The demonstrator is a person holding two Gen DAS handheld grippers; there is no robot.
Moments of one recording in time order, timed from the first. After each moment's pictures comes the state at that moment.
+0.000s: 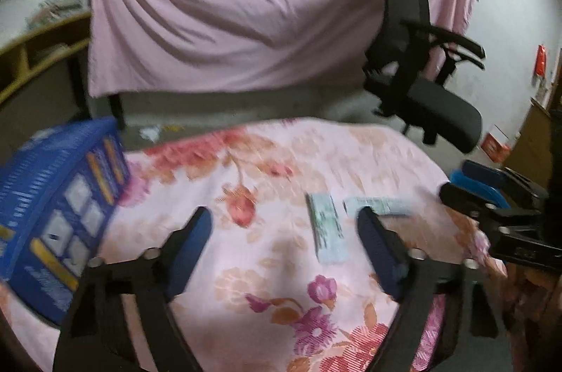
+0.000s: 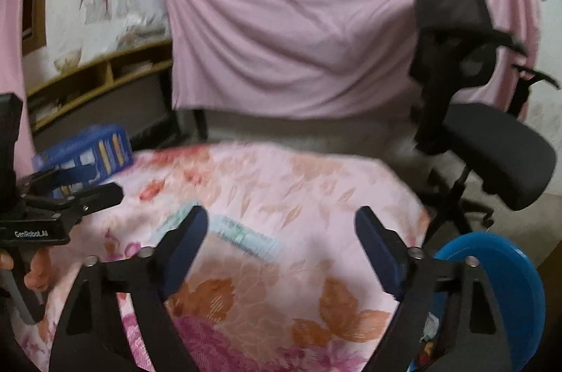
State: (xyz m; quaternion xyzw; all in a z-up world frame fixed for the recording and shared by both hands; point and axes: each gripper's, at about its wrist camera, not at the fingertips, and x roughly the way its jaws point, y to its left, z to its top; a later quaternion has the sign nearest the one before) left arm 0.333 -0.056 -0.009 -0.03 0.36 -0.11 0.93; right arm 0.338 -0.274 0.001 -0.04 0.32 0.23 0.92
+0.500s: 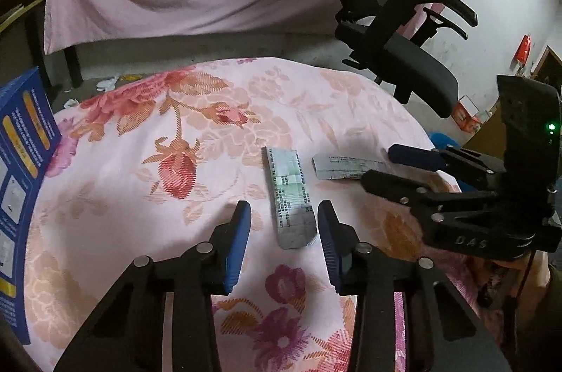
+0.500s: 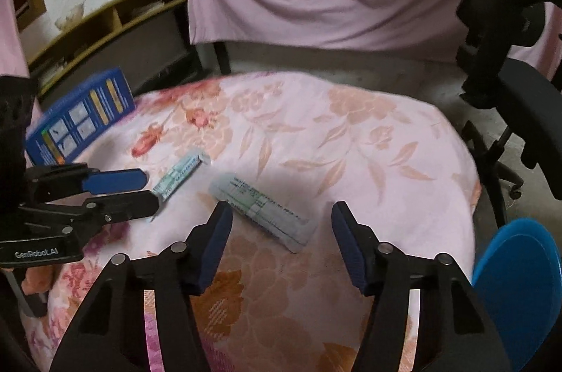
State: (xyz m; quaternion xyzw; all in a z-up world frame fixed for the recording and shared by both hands) left arm 0.360 -0.068 -0.032 -0.06 0.45 -0.18 0.87; right arm 0.379 -0.245 -0.038 -0.07 0.44 0.27 0.86
